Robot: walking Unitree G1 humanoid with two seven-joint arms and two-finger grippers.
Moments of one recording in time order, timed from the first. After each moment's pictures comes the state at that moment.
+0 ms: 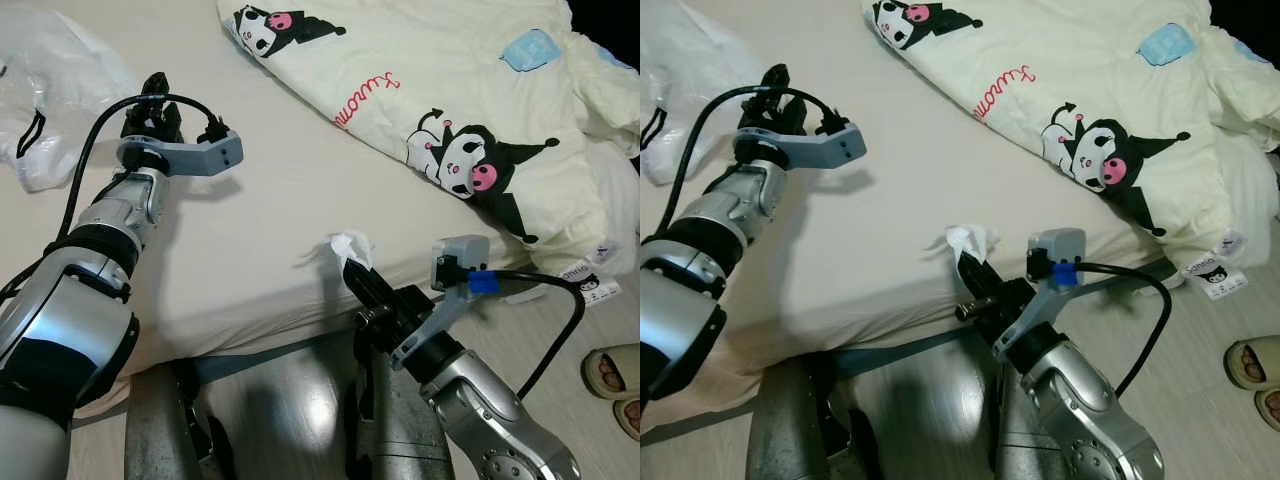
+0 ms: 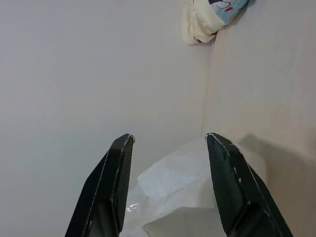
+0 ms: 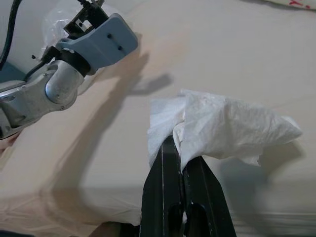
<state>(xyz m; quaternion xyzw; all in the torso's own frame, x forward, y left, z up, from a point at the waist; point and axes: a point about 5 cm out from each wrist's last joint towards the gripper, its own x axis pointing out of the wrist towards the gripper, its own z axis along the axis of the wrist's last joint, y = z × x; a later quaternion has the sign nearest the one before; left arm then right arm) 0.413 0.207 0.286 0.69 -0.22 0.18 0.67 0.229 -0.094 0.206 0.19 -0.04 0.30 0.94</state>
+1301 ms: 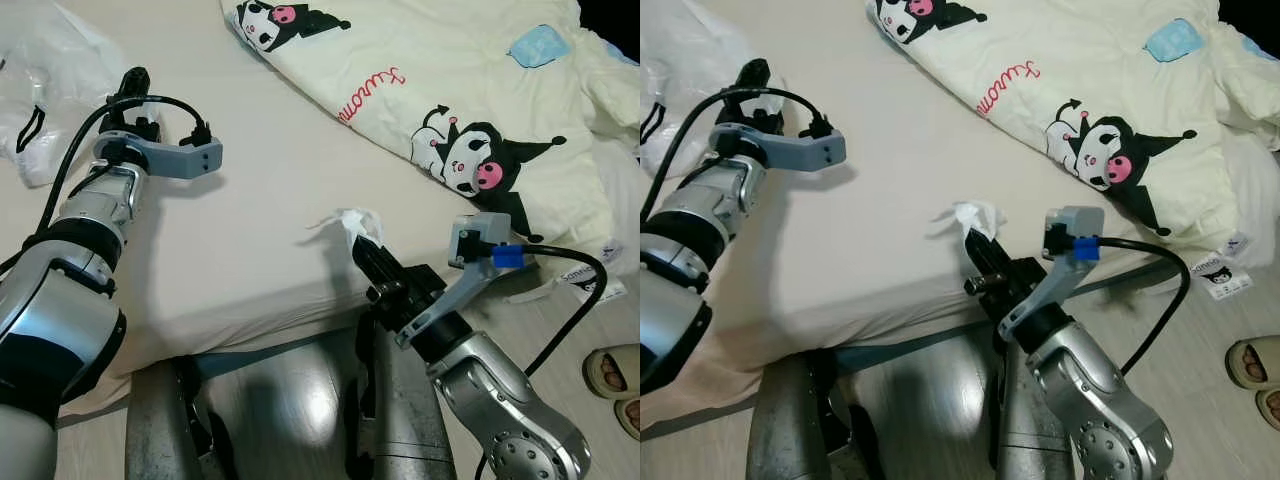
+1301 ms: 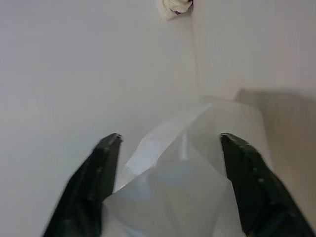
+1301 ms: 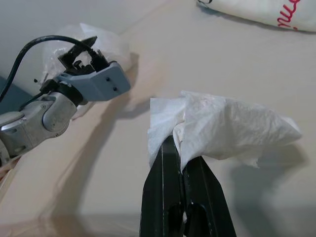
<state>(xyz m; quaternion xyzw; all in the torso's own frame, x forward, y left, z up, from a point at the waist) 0.414 0.226 0.289 0.76 -0.15 0.17 0.62 0.237 -0.100 0.228 0.22 -0.06 0.28 0.93</state>
